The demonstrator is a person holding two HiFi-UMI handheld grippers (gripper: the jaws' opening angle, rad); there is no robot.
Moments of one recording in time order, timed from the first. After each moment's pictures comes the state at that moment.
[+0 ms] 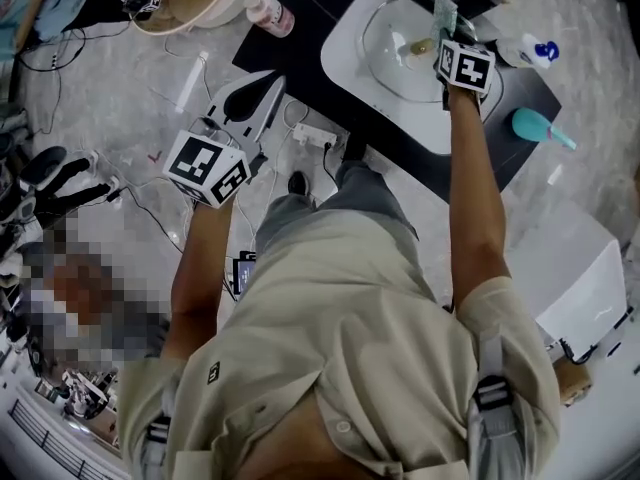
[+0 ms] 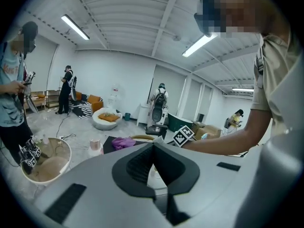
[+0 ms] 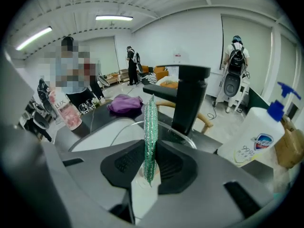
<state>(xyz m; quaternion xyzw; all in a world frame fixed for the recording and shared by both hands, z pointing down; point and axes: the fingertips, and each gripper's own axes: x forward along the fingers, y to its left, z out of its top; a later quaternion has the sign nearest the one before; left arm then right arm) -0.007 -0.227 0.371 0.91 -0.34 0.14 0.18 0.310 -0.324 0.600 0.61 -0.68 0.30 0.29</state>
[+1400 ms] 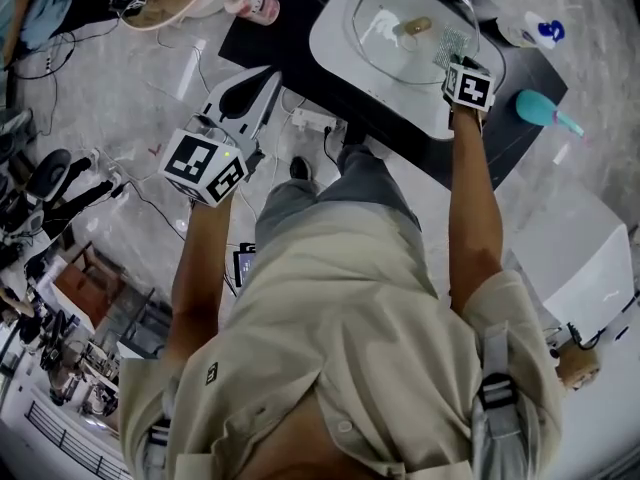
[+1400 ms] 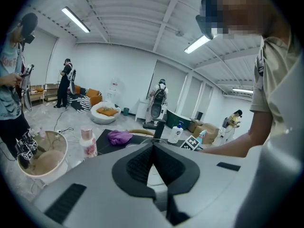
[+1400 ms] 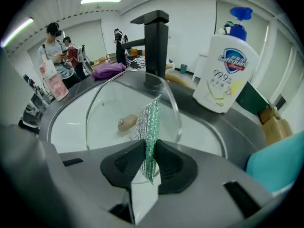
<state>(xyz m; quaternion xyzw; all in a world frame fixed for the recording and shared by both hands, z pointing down) 0.011 -0.222 0.399 0.91 -0.33 0.16 0.20 0.368 -0.220 0.693 0.62 -0.60 0.37 0.36</state>
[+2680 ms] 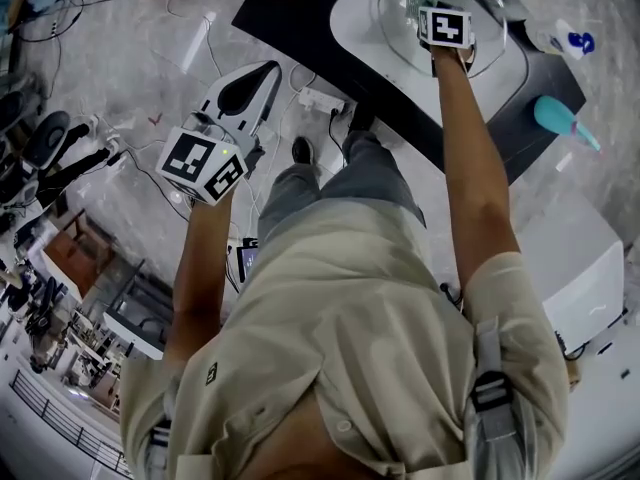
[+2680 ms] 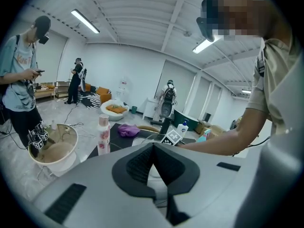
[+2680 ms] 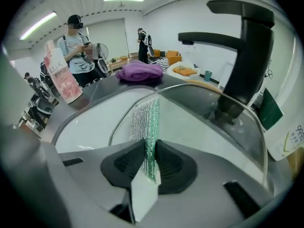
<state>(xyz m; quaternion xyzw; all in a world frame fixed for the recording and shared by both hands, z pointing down) -0.028 -0.193 0.412 0.89 -0.37 0.16 0.22 0.241 -0.323 0.708 0.54 -0.68 0.33 0.37</state>
